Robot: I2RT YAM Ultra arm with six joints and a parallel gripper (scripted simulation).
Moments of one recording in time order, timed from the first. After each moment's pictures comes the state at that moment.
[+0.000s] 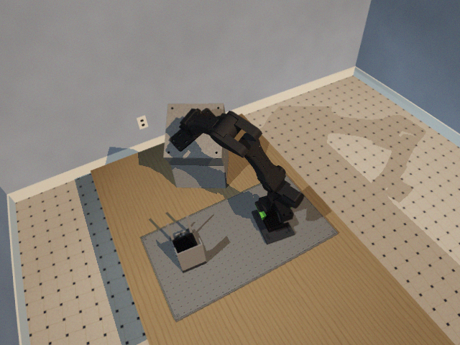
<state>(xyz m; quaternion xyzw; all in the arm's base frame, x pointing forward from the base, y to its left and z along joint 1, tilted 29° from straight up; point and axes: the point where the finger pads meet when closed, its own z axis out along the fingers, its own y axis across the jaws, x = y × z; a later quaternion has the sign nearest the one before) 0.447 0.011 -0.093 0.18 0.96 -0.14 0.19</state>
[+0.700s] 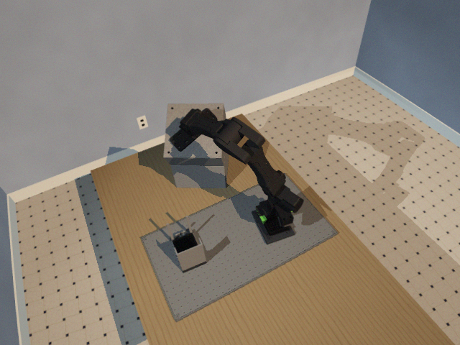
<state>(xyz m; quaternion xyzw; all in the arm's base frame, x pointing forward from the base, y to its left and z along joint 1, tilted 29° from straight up) 0.459 0.005 -0.115 0.17 0.96 -0.14 0.19</state>
